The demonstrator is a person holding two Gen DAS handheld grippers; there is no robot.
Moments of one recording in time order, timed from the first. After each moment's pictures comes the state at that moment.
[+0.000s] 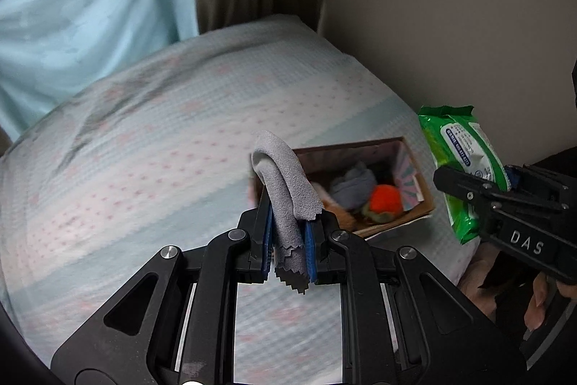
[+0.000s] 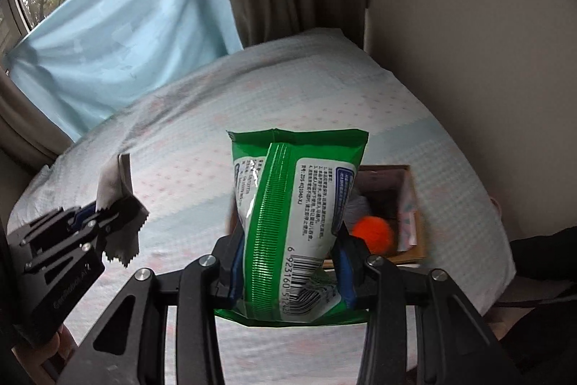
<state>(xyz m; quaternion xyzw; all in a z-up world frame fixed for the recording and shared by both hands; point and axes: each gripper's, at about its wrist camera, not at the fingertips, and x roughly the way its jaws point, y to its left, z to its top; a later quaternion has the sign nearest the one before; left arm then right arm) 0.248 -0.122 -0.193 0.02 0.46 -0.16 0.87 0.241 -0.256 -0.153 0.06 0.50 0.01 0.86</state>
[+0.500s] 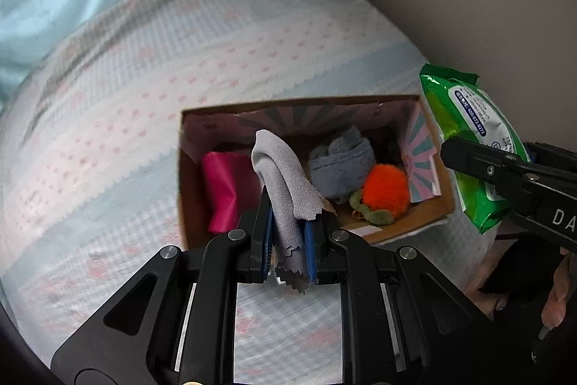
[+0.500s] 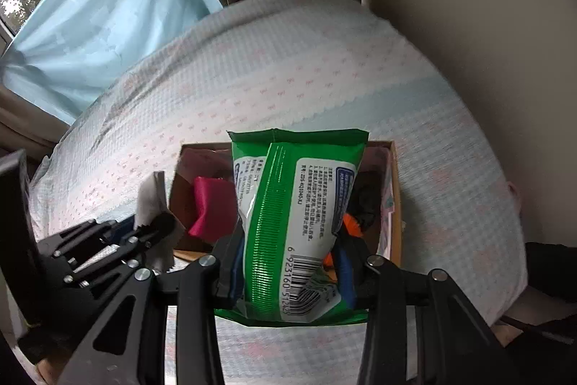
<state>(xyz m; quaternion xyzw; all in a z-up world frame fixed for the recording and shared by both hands) 0.308 -0.213 -0.307 0.03 0.56 -0.13 0.82 0.305 -0.339 -0.239 0.10 0.57 0.06 0.81</state>
